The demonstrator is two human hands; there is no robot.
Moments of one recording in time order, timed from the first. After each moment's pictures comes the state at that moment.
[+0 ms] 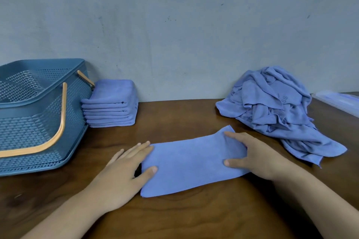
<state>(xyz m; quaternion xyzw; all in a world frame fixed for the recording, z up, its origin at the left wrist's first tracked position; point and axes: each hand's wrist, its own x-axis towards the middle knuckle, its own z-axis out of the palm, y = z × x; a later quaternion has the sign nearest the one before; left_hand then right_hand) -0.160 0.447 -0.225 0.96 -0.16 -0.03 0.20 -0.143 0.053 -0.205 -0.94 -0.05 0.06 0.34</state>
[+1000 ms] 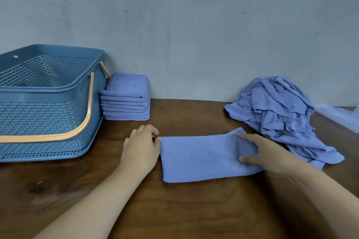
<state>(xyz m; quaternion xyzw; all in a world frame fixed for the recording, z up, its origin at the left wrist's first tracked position) -0.112 0.442 -0.231 0.95 -0.01 0.13 0.30 -0.143 0.078 -0.181 -0.97 0.02 0.08 0.24</state>
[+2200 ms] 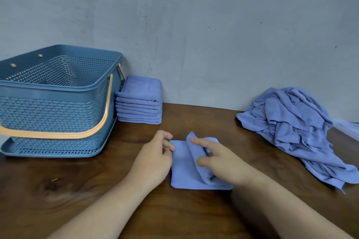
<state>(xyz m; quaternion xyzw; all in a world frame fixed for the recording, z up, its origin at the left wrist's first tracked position) -0.136 0.450 -0.229 0.86 -0.03 0.06 0.51 -0.137 0.233 -0.181 -0.91 -0.07 0.12 0.38</state>
